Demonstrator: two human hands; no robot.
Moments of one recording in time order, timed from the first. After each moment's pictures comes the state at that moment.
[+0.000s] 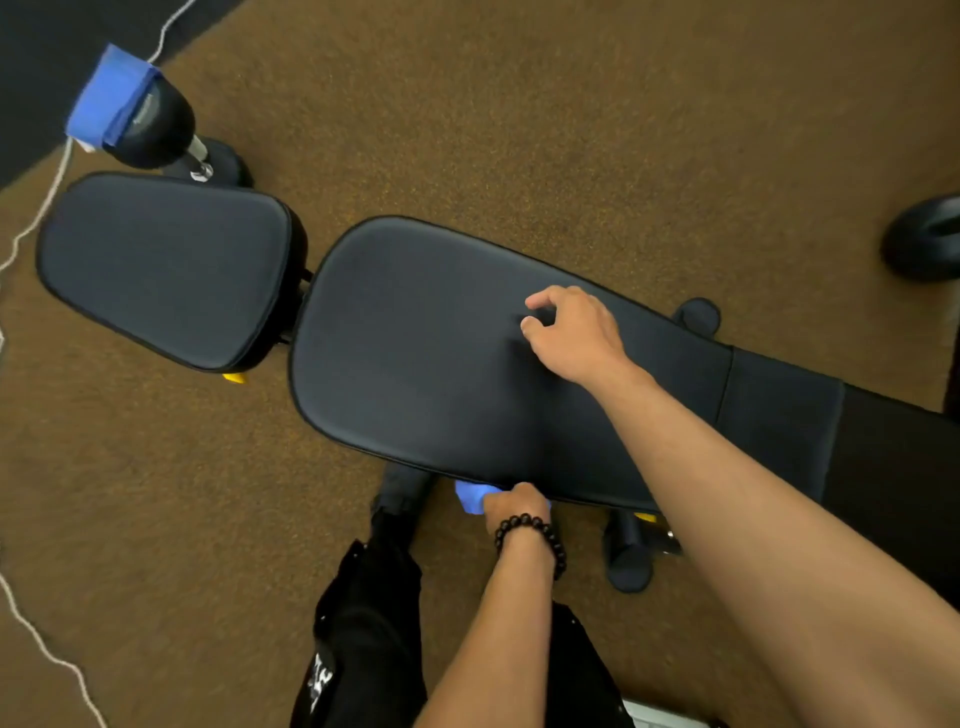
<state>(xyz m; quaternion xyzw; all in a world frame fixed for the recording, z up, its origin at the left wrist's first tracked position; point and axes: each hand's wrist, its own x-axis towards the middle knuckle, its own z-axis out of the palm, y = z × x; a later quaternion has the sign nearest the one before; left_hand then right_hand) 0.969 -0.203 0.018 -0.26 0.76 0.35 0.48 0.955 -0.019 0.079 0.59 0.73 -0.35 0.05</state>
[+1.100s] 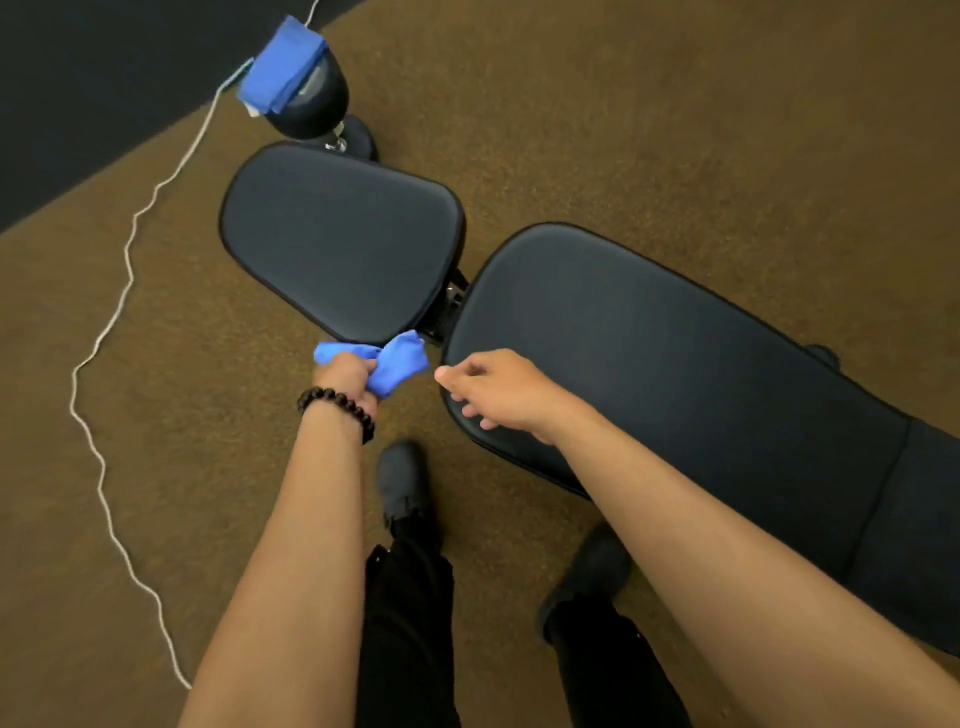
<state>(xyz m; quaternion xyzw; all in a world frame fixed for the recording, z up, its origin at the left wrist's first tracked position) 0.558 -0.262 -0.003 -0.23 0.72 0.46 0.46 0.740 -0.147 0.085 0.45 0.63 -0.61 0.18</state>
